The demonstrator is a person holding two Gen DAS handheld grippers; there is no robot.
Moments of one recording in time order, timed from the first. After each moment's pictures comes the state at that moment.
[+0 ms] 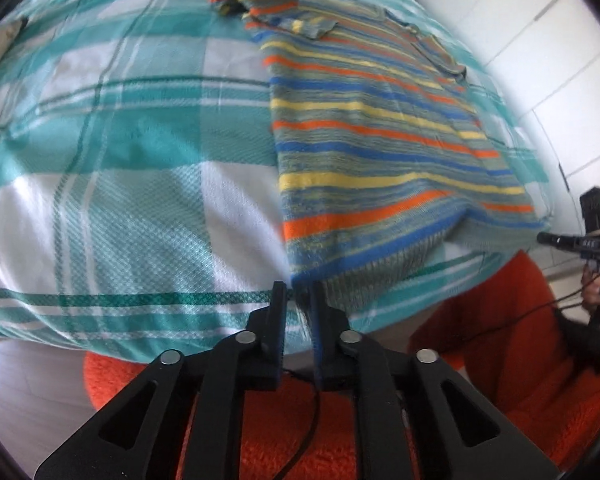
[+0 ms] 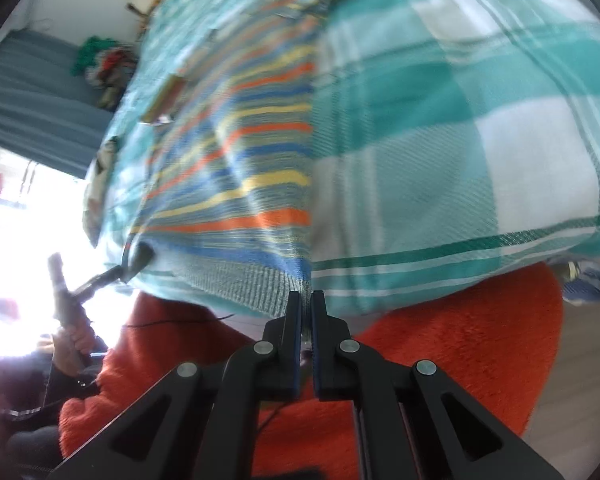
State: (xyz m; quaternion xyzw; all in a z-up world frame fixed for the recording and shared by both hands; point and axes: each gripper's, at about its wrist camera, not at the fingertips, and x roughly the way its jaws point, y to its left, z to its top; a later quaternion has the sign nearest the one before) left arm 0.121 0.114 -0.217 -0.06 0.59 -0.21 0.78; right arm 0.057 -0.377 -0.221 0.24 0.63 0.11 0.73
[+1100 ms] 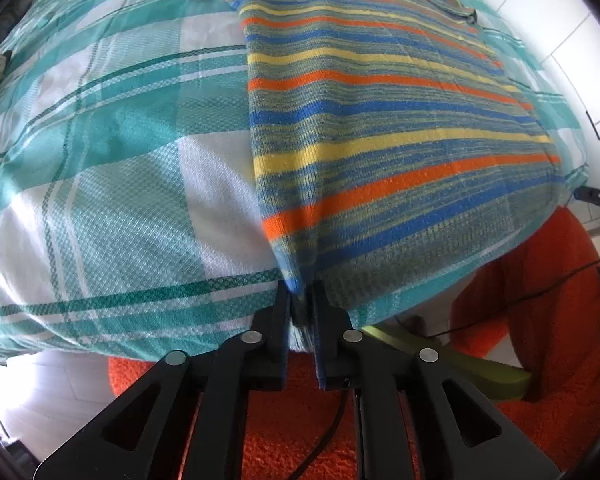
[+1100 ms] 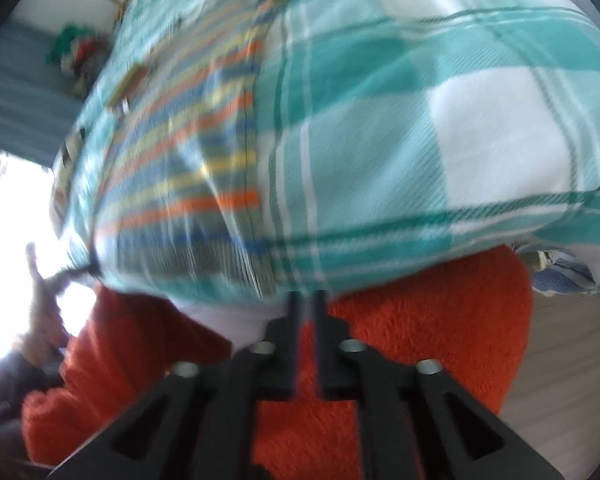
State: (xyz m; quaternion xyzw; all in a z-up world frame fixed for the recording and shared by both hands) left arm 0.119 0.079 -0.234 0.06 0.62 -0.18 0.76; right arm 0.056 -0.399 -0.225 0.22 0.63 0.08 0.74
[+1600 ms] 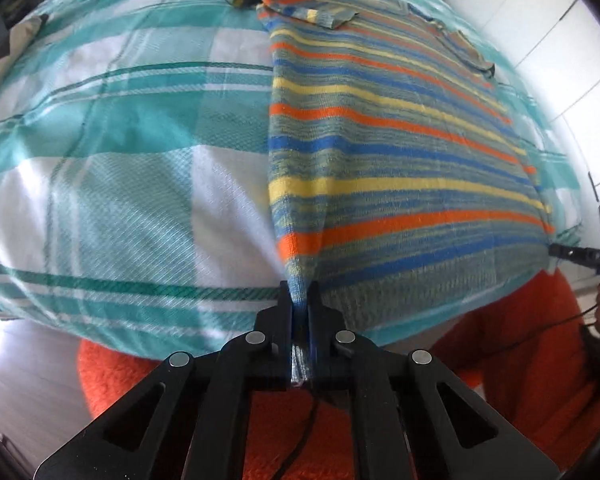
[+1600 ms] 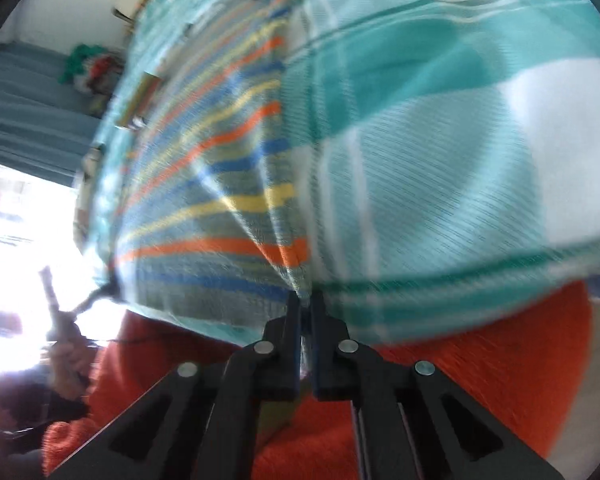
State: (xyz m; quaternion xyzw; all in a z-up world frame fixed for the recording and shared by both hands) left arm 0.107 0.093 -0.235 -0.02 0.59 -0.14 0.79; right arm 0.071 -0.366 -0.250 0.22 0.64 0.08 0.73
